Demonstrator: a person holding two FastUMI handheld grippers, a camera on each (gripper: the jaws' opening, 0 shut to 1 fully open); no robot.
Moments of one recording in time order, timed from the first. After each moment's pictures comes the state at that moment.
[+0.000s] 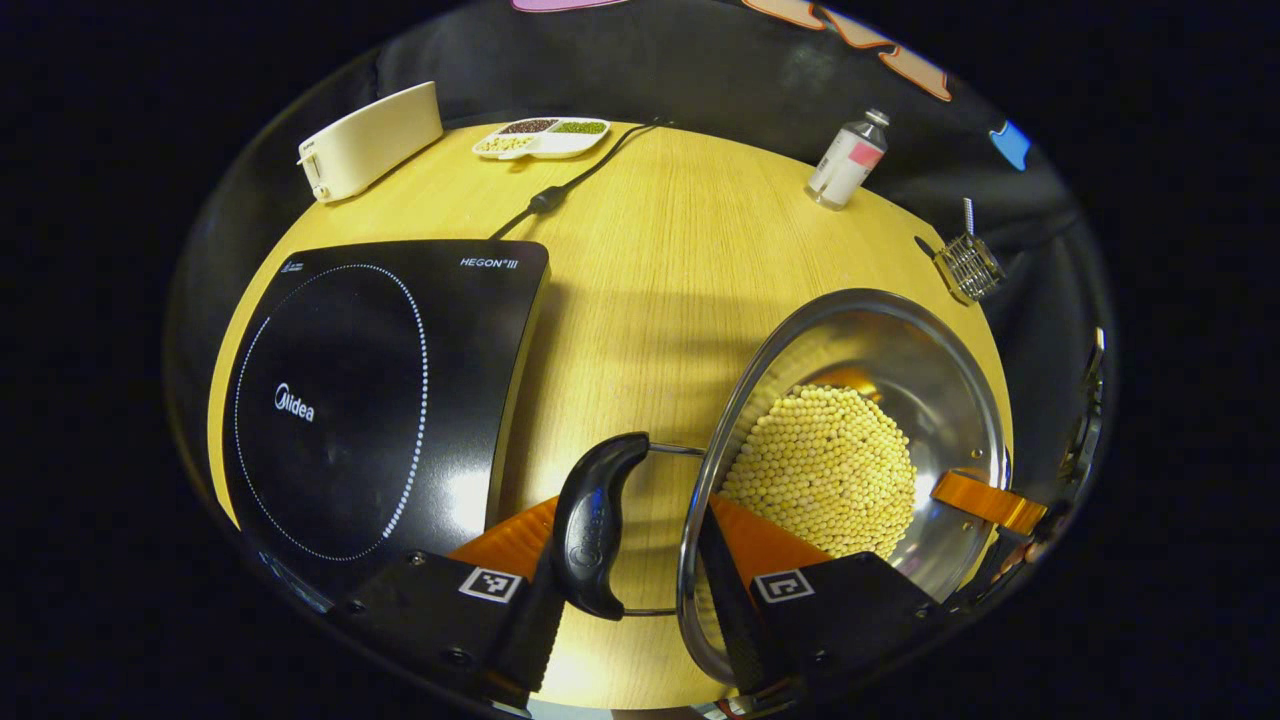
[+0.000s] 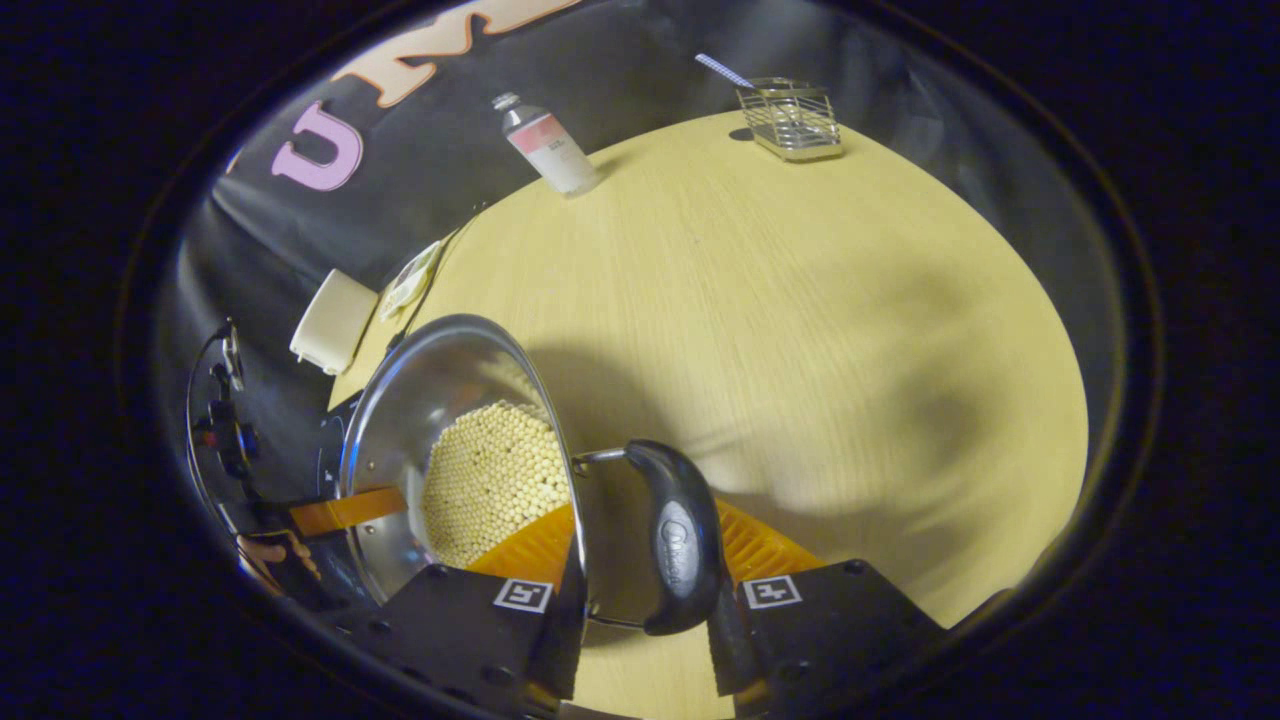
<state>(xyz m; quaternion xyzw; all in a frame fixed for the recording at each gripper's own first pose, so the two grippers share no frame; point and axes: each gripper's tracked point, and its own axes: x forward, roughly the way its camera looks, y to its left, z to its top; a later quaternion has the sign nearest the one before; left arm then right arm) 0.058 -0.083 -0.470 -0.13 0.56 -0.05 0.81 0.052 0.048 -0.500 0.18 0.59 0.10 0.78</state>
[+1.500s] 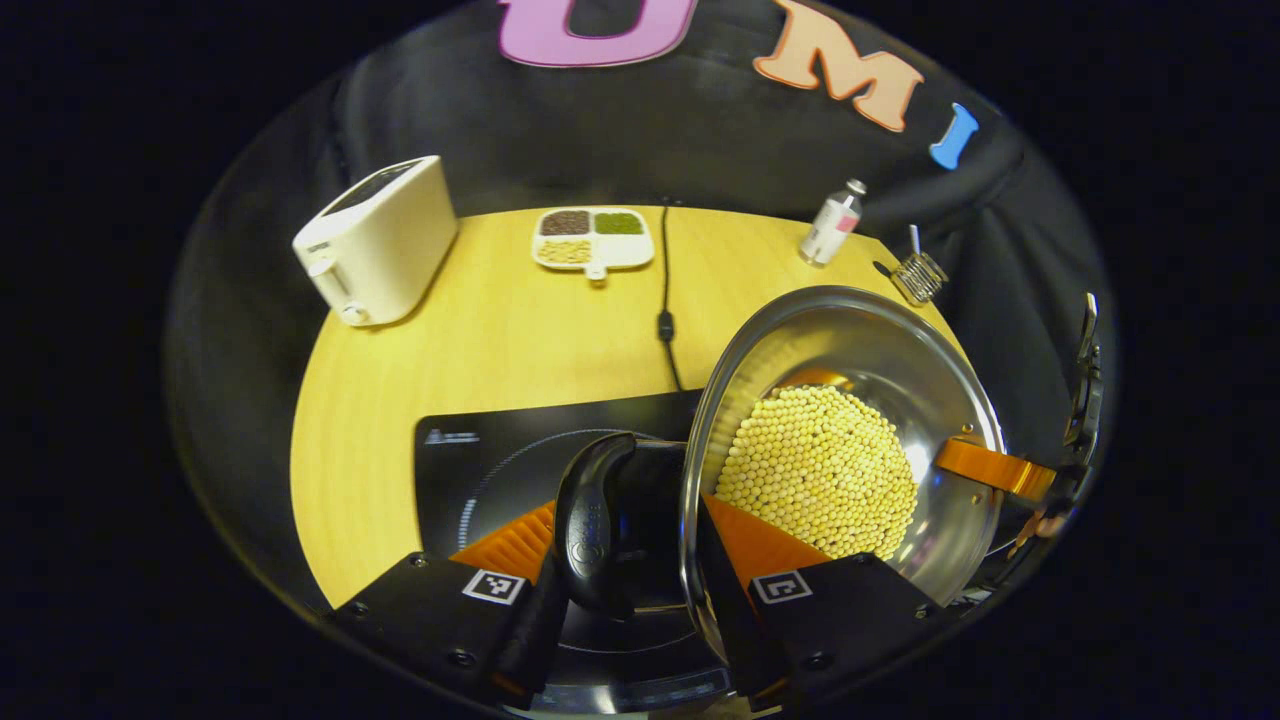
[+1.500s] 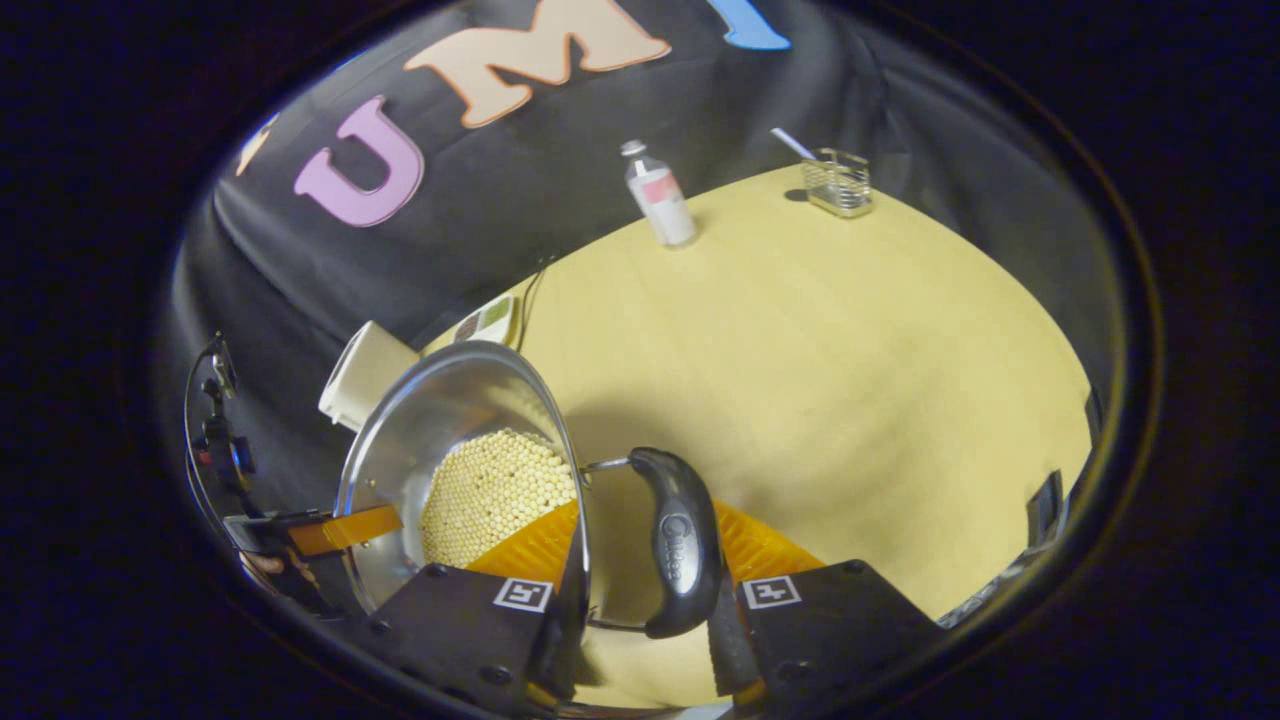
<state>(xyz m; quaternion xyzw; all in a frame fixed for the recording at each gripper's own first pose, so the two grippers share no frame) 0.117 0.133 -0.407 -0.07 0.49 -0.16 0.85 0.050 0.249 -0.391 0.22 0.52 0.03 0.83</state>
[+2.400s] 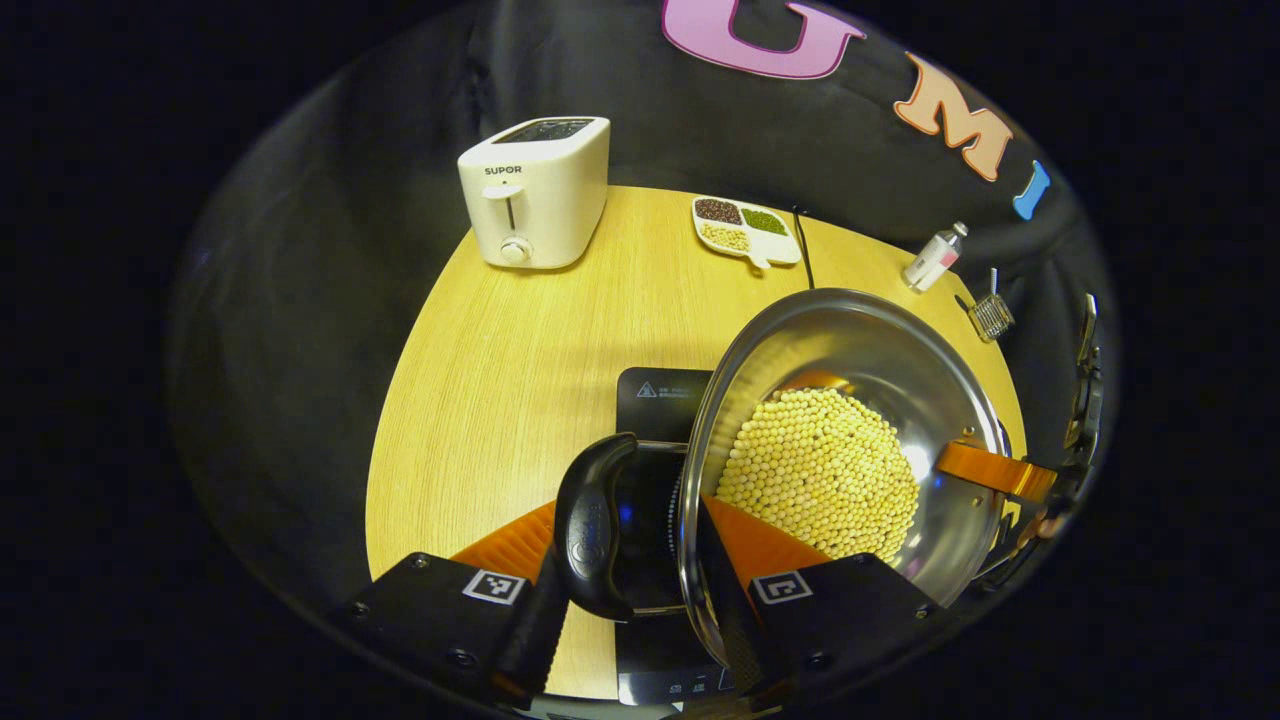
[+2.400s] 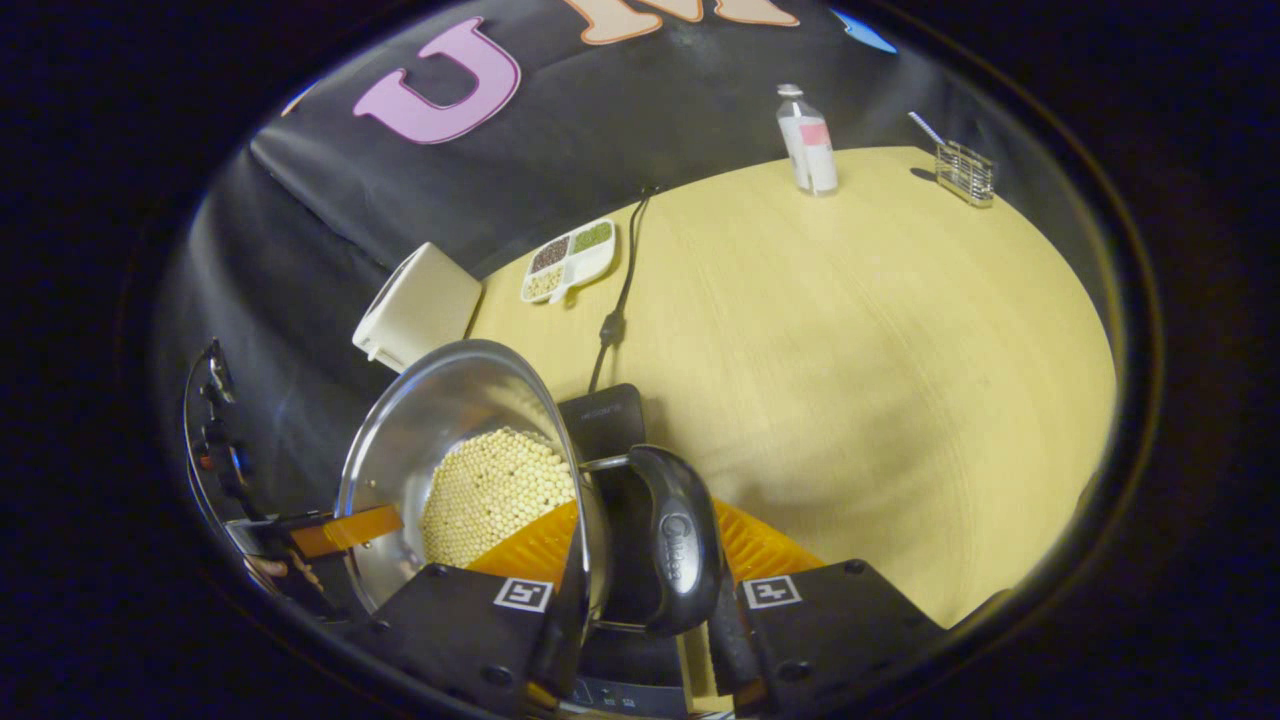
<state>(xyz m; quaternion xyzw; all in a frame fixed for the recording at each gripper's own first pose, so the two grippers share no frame) 0.098 0.253 -0.438 -0.10 0.52 -0.08 0.84 0.060 0.361 -0.416 0.19 0.56 0.10 0.80</state>
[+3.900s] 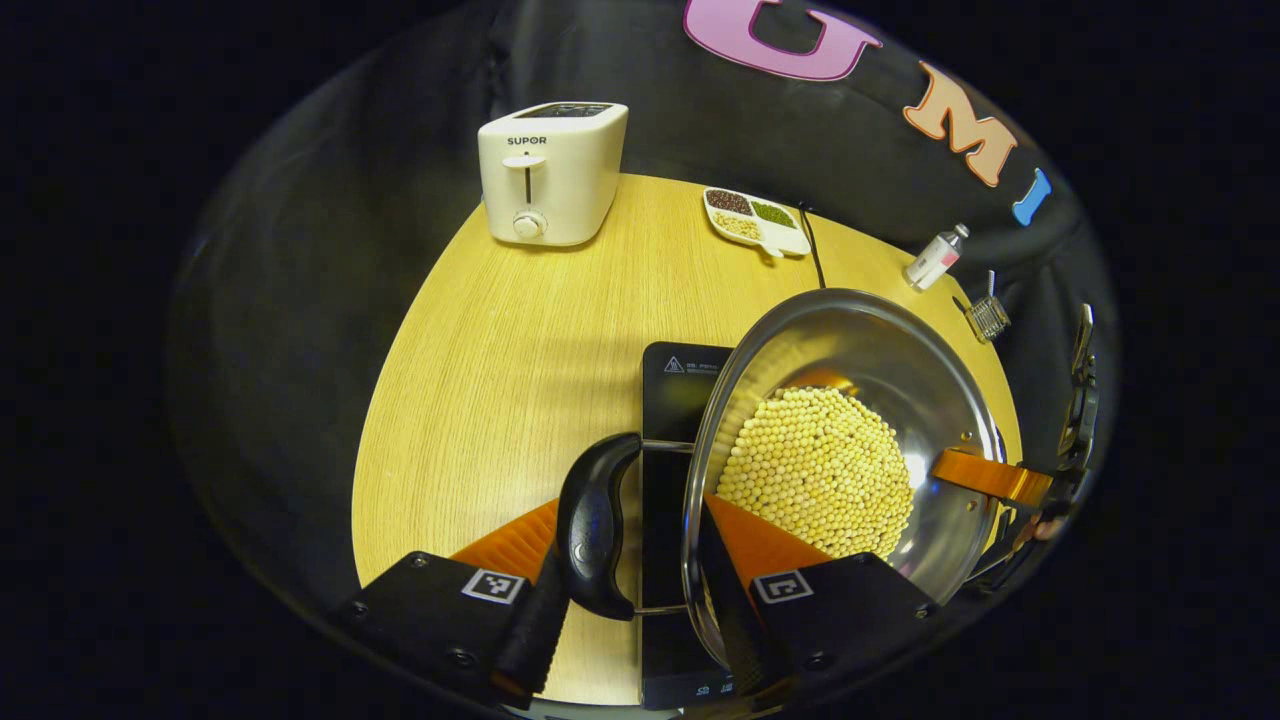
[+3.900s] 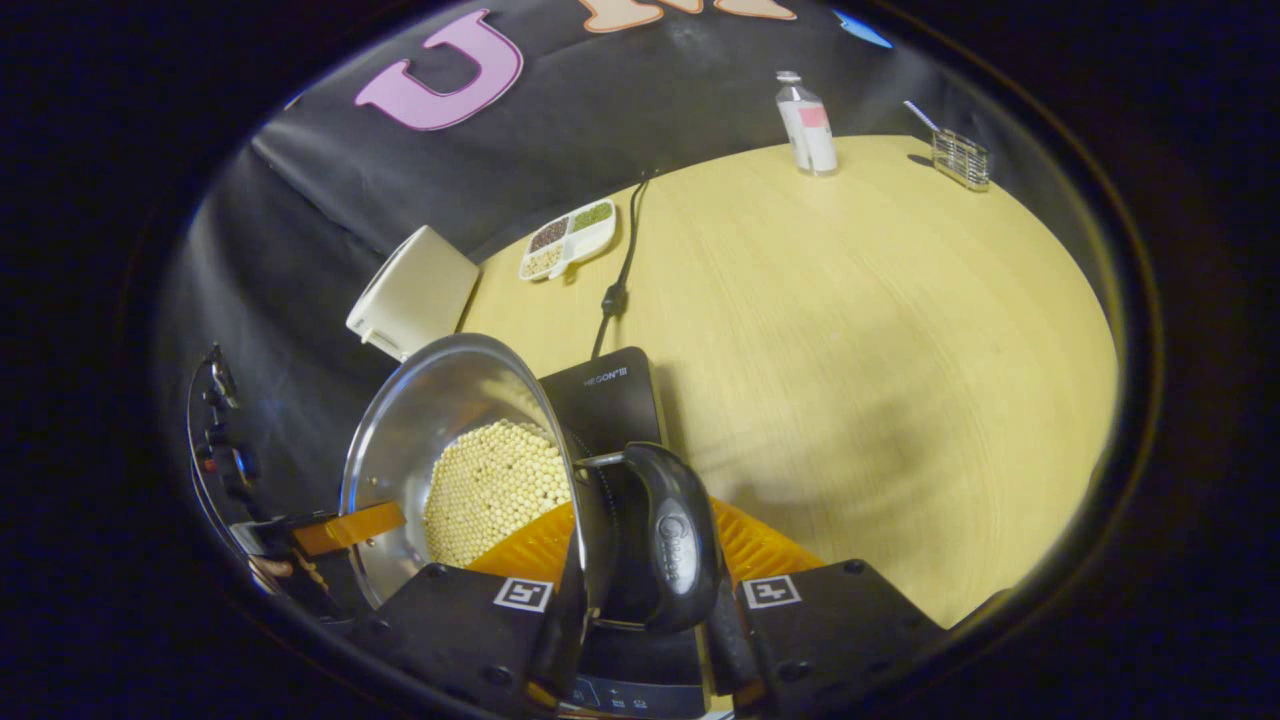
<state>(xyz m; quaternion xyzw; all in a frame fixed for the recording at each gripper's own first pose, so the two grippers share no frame) 0.086 0.262 -0.464 -0.12 0.51 -0.09 0.84 0.051 0.361 -0.415 0.20 0.57 0.09 0.79</state>
